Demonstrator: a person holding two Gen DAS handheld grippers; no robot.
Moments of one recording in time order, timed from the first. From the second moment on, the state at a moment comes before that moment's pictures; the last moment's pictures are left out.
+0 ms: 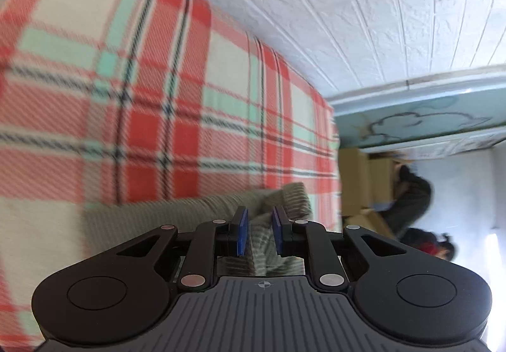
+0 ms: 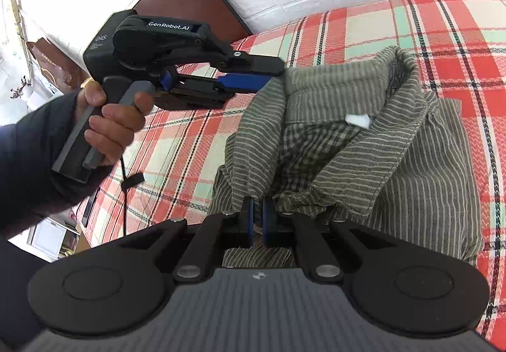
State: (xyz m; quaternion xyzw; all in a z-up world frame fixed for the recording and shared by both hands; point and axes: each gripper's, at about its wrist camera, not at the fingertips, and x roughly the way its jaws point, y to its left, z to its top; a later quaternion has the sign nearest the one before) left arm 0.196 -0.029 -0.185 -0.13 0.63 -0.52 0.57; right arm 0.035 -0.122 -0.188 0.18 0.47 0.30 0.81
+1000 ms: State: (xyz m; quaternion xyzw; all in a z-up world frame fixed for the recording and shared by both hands) left arm 0.093 -0.091 -0.150 0.30 0.53 -0.47 0.64; right arm 0.036 -0.109 -0.178 0.15 0.45 0.31 0.82
